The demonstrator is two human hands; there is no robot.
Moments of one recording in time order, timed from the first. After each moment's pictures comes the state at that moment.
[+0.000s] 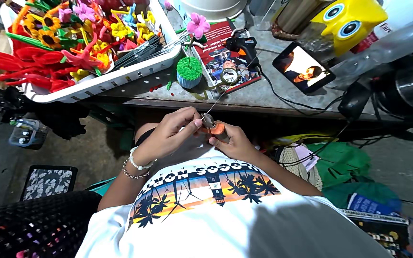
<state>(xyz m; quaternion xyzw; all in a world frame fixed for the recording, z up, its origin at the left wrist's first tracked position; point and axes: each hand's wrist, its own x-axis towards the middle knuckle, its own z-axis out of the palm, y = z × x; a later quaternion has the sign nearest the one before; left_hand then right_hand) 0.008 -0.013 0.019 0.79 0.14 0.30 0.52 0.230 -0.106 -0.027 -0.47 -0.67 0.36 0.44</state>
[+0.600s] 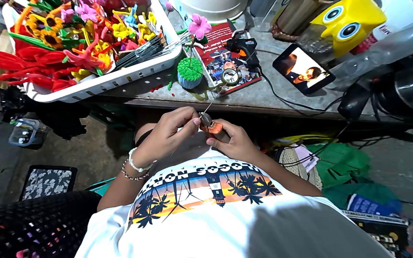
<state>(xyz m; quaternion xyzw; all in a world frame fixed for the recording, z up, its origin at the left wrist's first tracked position) 0.005 -0.014 0.022 0.81 0.18 0.31 0.47 0.227 -0.106 -0.017 -0.49 -0.67 0.37 0.43</state>
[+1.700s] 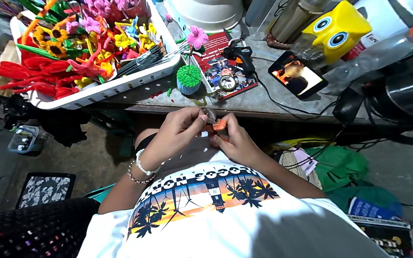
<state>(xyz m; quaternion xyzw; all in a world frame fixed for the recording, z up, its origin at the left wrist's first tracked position) 0.025 -0.017 0.039 0.77 0.22 0.31 0.51 0.230 -0.104 -0.001 -0.55 -0.68 0.31 0.37</state>
